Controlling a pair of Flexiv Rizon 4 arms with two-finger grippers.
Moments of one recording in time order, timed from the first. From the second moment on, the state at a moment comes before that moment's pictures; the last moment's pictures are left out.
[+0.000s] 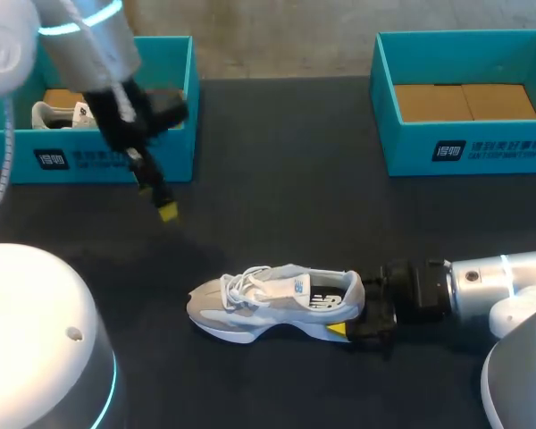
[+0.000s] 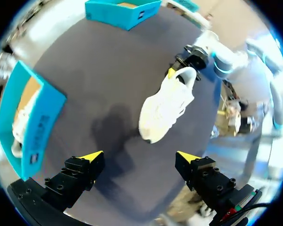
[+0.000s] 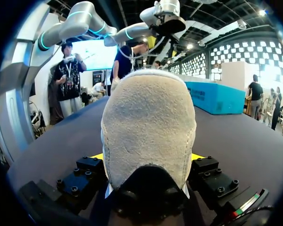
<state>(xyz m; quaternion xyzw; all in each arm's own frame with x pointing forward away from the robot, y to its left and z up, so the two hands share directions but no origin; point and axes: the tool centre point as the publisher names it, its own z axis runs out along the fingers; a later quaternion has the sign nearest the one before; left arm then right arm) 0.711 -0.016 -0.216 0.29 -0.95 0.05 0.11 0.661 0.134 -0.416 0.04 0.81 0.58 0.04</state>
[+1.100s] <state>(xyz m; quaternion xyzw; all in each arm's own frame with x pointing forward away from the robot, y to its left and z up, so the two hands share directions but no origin) 0.651 -0.116 -0.255 0.66 -0.75 -0.05 0.10 0.661 0.134 -0.416 0.04 0.81 0.58 0.04</state>
